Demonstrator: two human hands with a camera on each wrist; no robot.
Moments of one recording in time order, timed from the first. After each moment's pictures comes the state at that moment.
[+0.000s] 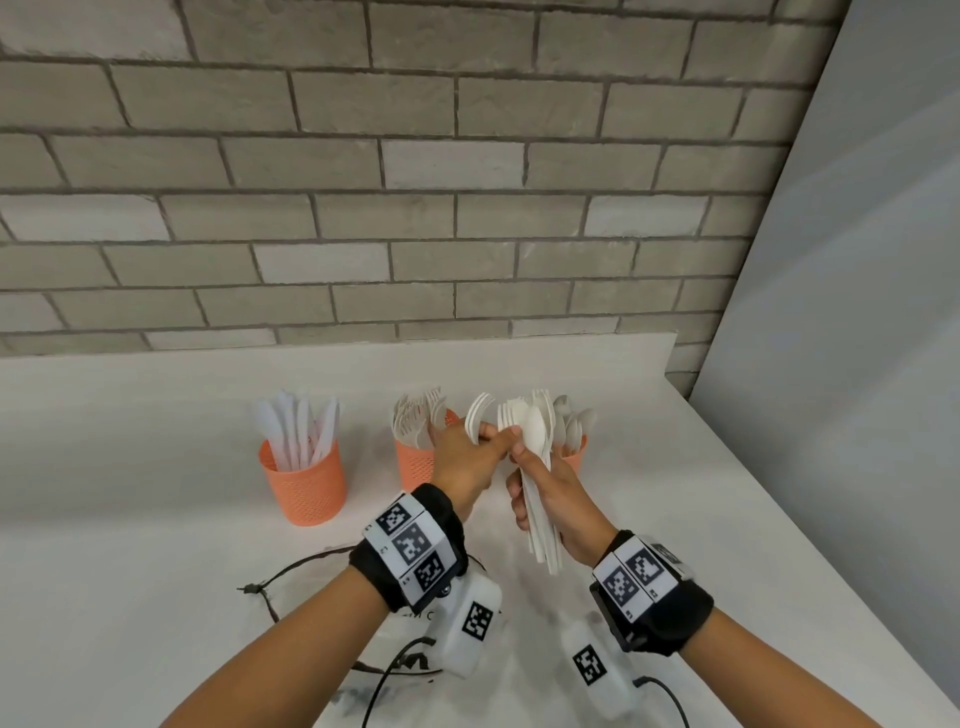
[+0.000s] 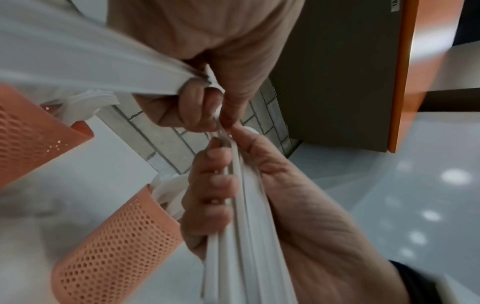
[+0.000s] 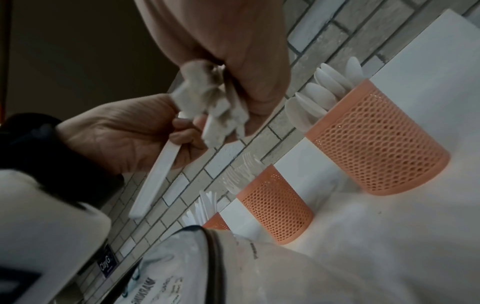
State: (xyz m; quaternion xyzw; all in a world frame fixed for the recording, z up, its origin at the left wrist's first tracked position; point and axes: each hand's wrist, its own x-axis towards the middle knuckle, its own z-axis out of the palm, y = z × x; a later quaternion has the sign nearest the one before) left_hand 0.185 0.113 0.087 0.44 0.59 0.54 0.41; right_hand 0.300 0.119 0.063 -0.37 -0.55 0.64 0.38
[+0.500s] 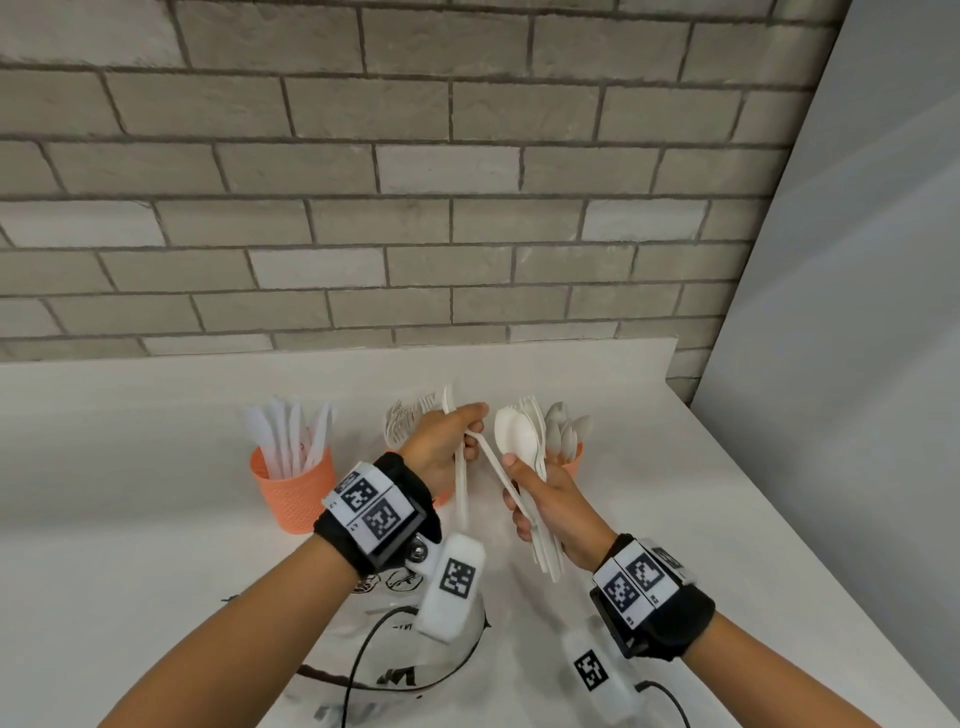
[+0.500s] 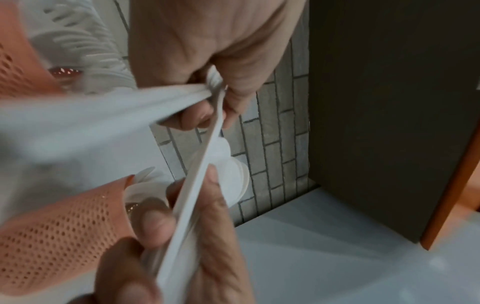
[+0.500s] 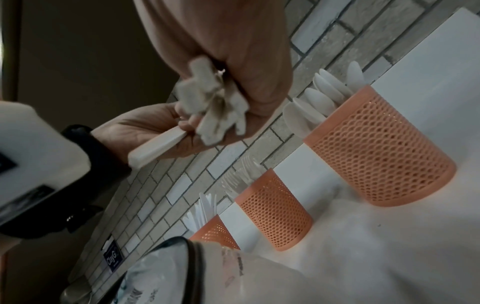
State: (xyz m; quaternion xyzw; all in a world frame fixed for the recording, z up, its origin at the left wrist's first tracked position) left_hand 0.164 0.144 0.100 0.29 0.53 0.56 0.57; right_hand 0.308 0.129 0.062 -0.38 -0.57 0.64 0.35
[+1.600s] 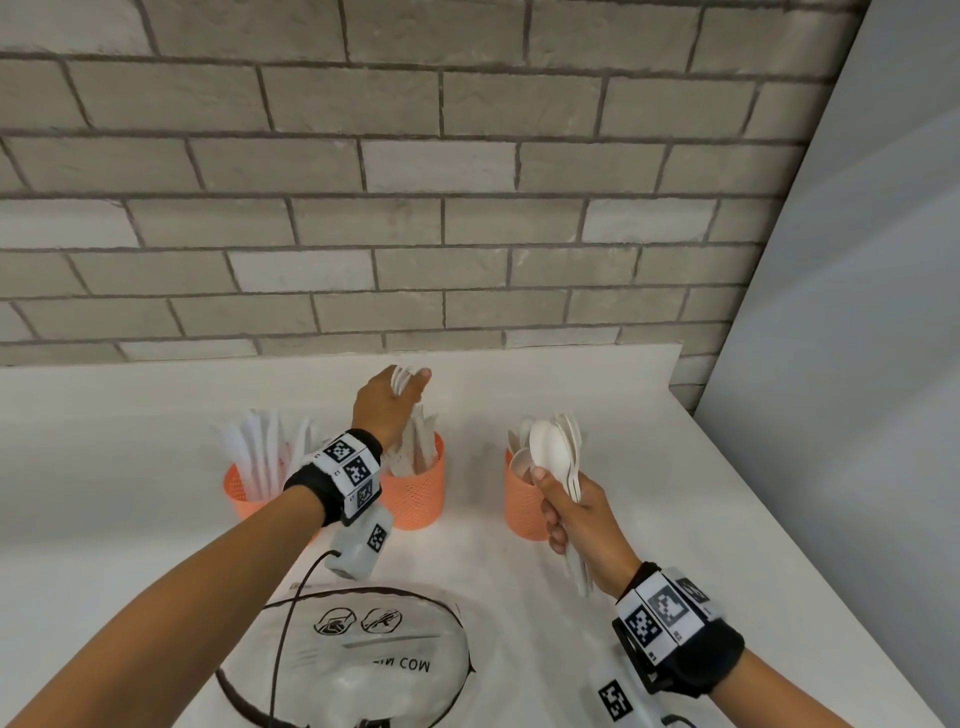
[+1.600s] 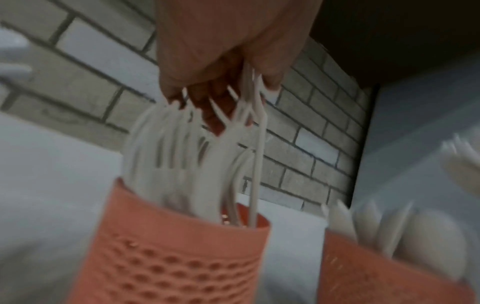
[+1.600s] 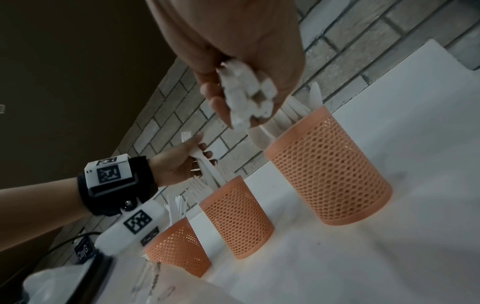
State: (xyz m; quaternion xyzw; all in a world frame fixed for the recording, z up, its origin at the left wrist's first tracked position) left_hand 0.093 0.218 0.075 0.52 0.69 0.47 0.19; right_hand 0.335 0.158 0.046 -0.45 -0.54 0.58 0.41
